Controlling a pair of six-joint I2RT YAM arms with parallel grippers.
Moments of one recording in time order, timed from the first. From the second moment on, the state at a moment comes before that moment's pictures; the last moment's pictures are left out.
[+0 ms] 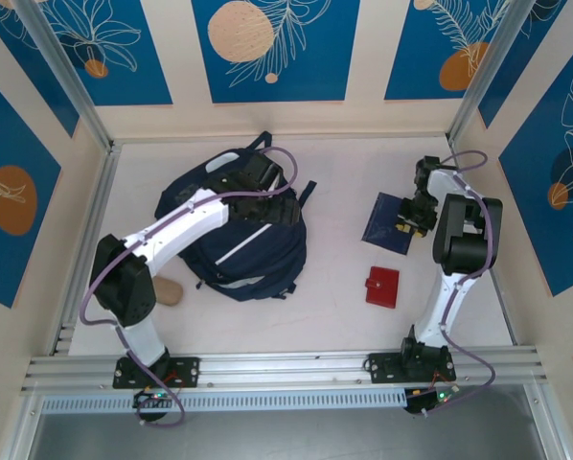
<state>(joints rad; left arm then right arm) -0.69 1.75 1.56 -0.81 -0.02 -0.45 -0.14 2.02 1.45 -0.97 -0.02 0.33</state>
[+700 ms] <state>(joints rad) -0.80 2.12 1.84 -0.75 0.20 -0.53 0.15 1.90 1.27 -0.91 -0.17 0.33</state>
